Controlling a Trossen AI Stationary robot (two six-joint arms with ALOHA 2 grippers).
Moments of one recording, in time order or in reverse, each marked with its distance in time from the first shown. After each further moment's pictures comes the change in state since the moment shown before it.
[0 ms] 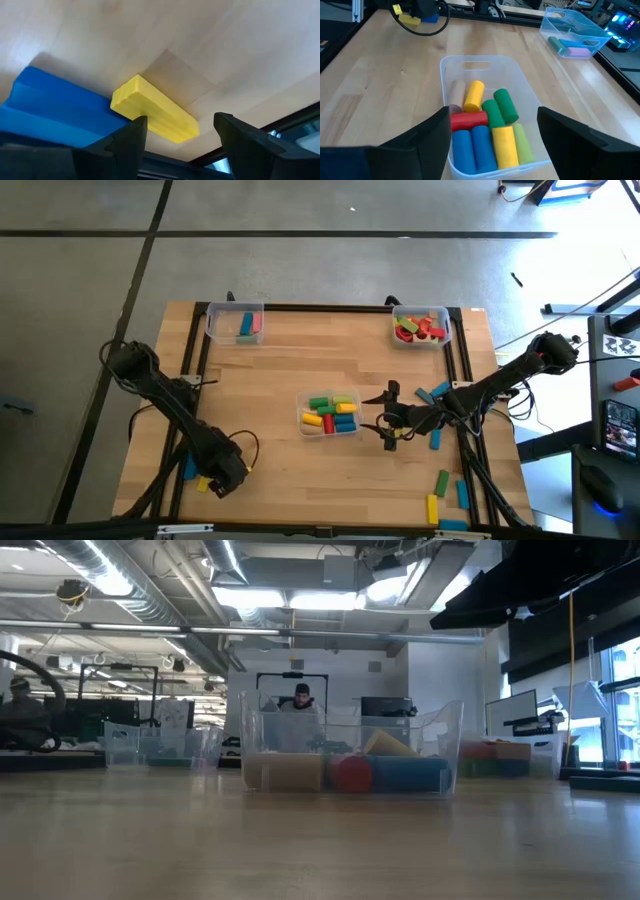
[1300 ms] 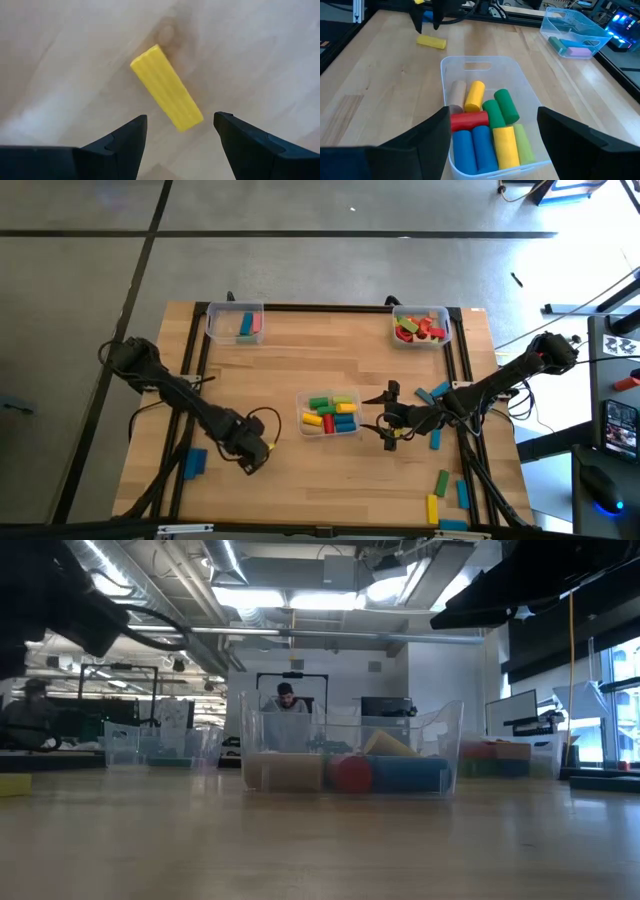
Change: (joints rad) left arm 0.215 -0.031 0.142 -0.173 -0.366 0.172; right arm 0.000 0.000 0.000 0.002 -0.001 0.004
